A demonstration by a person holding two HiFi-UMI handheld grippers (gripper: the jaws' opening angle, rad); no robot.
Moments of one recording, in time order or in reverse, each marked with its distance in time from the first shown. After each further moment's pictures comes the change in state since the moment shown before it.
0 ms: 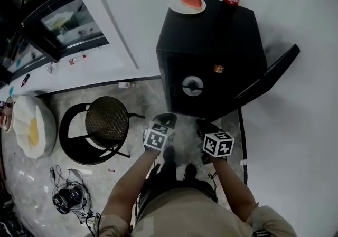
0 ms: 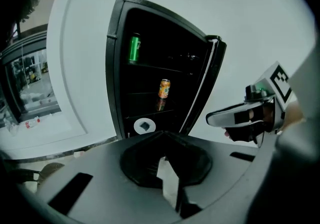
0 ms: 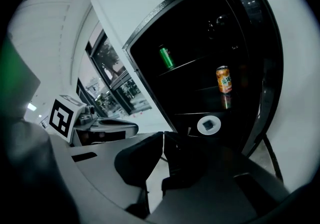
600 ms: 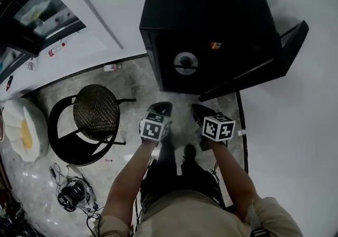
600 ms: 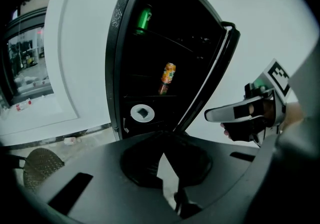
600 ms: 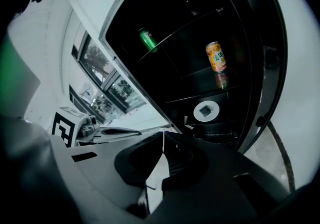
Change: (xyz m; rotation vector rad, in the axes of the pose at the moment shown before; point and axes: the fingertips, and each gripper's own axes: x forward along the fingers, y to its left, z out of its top) left arm 0.050 0.014 -0.045 -0.084 0.084 -0.059; right arm 0.041 -0.027 -0.029 0.135 0.073 -0.012
